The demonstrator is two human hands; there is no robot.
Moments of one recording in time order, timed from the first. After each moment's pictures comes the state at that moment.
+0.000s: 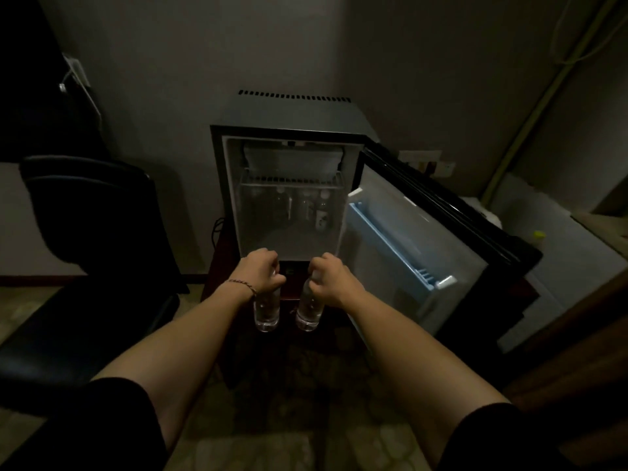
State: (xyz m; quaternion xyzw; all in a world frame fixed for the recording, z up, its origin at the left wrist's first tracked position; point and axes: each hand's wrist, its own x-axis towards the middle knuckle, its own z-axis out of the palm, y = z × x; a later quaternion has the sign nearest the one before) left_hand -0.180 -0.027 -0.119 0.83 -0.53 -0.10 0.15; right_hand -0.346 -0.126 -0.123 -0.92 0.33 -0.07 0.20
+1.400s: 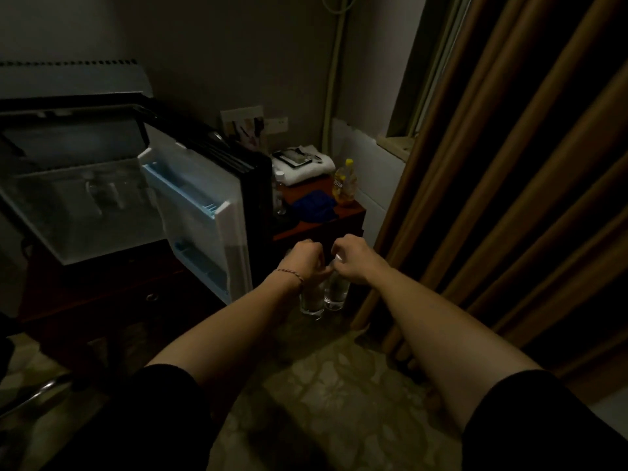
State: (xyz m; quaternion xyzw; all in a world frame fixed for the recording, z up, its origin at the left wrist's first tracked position) left_hand -0.612 -0.111 -0.120 0.65 -0.73 -0.17 0.15; right_hand -0.758 -0.141 -0.110 -0.82 0.55 -0.06 0.15
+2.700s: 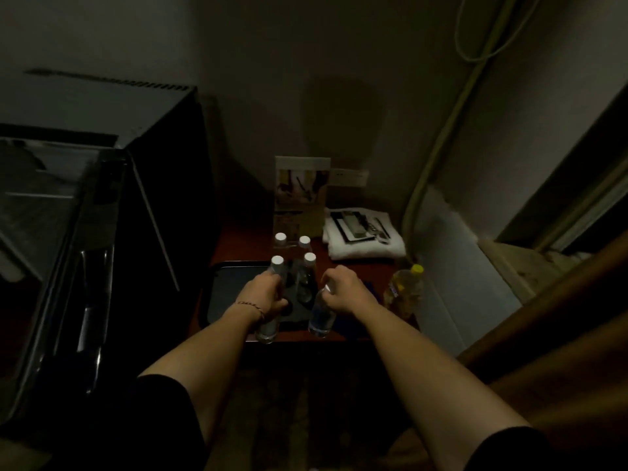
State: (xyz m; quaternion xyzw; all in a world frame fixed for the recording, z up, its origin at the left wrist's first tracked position) left_hand -0.493 -0.433 -0.174 0.82 -0.52 -0.16 0.16; right_hand -0.659 -0.552 -0.135 -0.91 0.37 0.02 0.21
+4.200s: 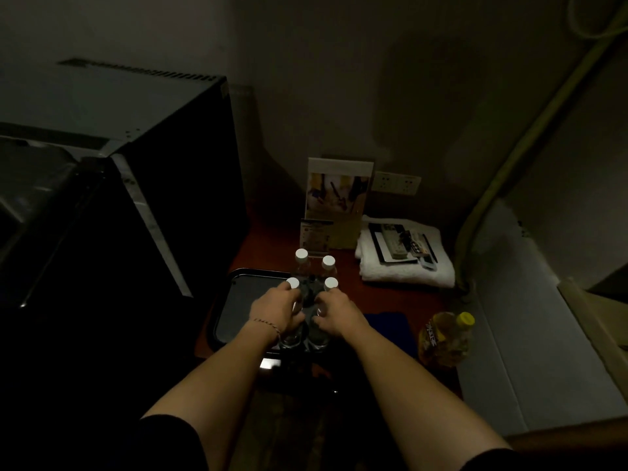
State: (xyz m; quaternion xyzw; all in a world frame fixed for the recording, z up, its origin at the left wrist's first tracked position) left_hand -0.469 -0.506 -0.219 0.88 -0.45 -0.14 0.11; right_hand -0.583 -0.618 -0.200 -0.91 0.31 0.09 0.26
